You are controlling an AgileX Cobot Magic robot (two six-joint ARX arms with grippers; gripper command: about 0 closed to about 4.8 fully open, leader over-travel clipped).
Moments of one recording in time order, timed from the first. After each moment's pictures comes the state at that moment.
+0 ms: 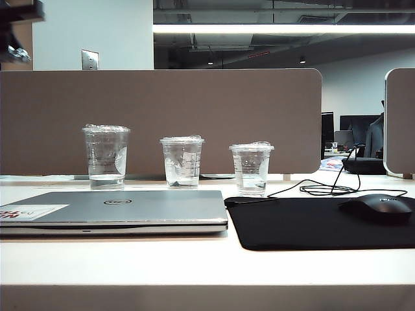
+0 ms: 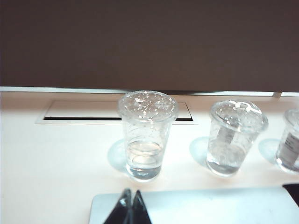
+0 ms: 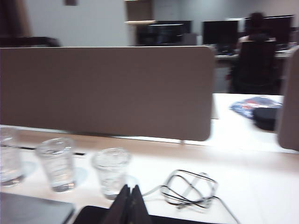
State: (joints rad) left arm -0.21 0.94 0.51 0.36 -0.11 -0.06; right arm 0.00 0.38 0.51 0.01 -0.17 0.03
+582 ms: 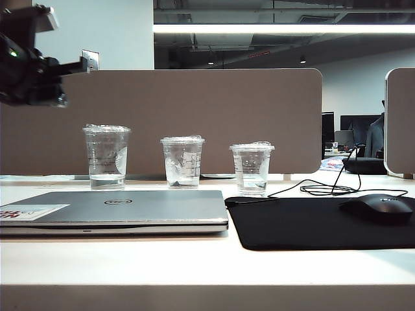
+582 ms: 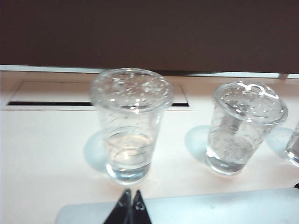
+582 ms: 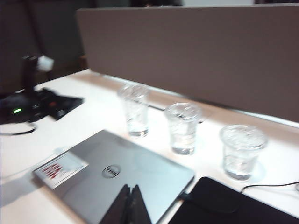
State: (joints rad) left arm -0.21 1.34 0.63 0.57 -0.07 -0.08; right arm 0.47 0.54 0.58 -0.06 -0.18 0.03
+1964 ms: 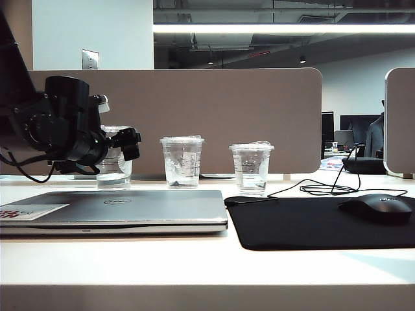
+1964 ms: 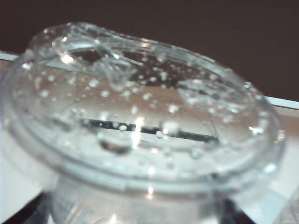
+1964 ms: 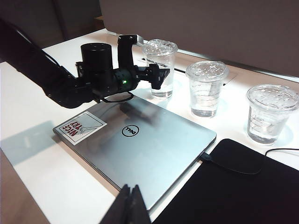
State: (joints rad) left arm -0.21 2.14 1.14 0.92 -0.15 -0.20; right arm 0.53 0.54 0.58 -0.21 -0.18 0.01
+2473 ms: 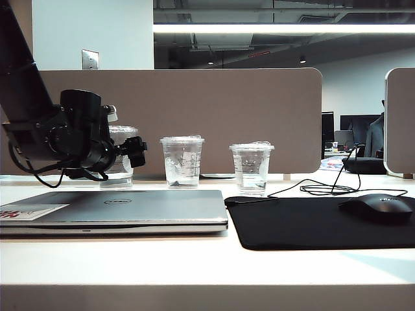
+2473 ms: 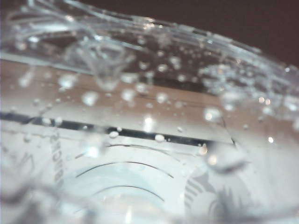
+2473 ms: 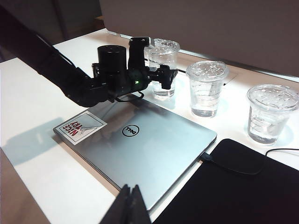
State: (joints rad) left arm -0.21 2.26 1.30 0.87 -0.18 -0.18; right arm 0.53 0.54 0.58 -0.21 -0.18 0.01
